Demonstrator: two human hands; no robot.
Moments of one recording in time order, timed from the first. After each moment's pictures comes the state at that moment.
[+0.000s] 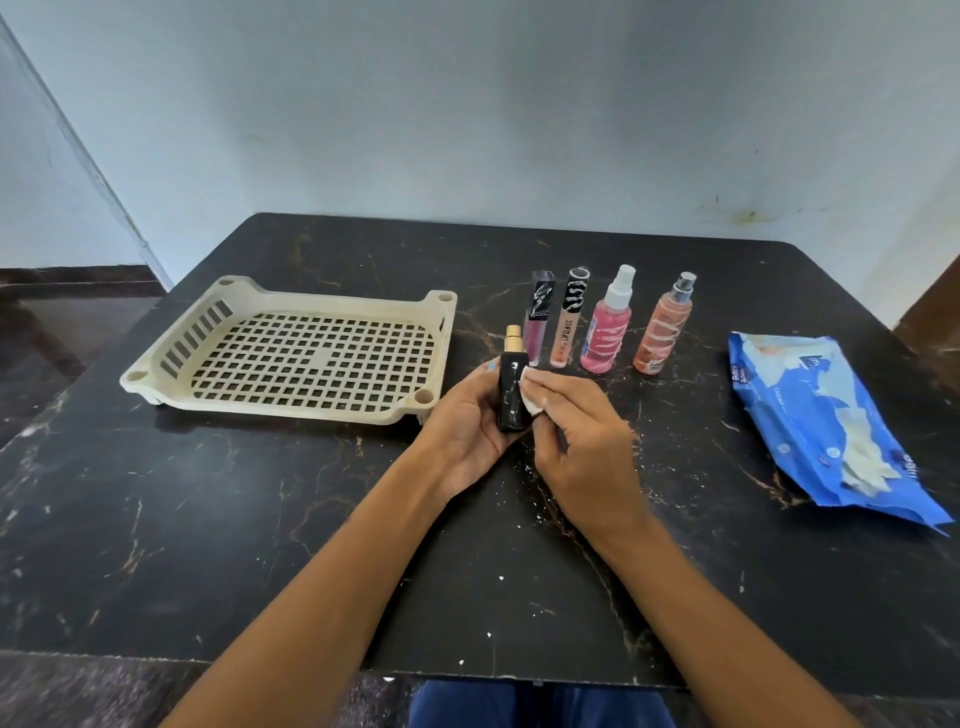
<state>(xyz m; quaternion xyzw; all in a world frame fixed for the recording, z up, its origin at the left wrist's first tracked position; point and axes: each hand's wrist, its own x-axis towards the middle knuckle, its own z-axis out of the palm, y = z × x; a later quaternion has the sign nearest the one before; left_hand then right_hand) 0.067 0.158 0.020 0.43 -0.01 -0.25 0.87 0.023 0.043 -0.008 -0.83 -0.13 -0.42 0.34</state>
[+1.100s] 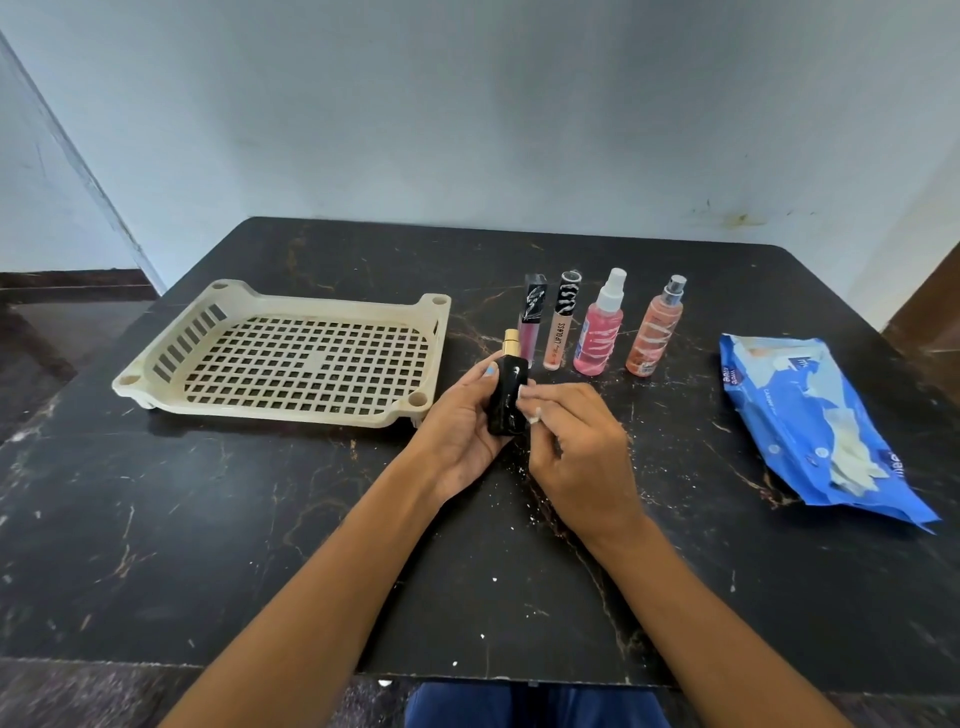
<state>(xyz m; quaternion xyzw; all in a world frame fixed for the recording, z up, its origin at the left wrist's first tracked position) 0.065 0.157 0.023 0.43 -0.02 -0.24 0.87 0.022 0.039 -0.008 -0.83 -0.14 -0.44 0.30</state>
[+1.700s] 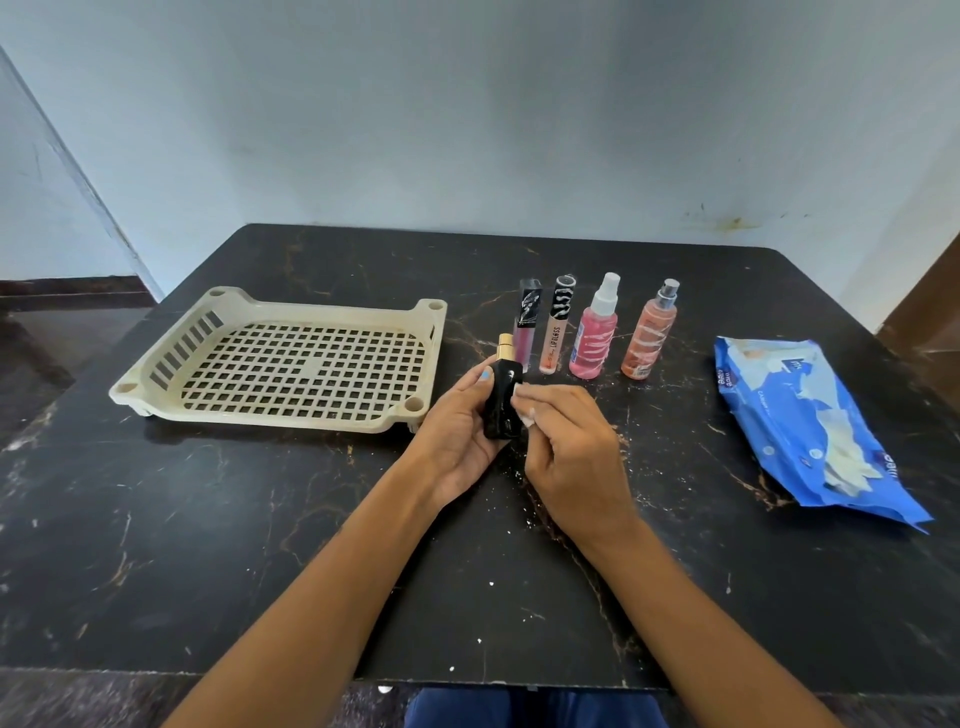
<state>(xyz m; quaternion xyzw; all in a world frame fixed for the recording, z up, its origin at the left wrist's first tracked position) 0.062 0.156 0.024 0.44 -0.03 -0.23 0.87 0.022 0.040 -0.008 -0.84 -0.14 -0.44 0.30</state>
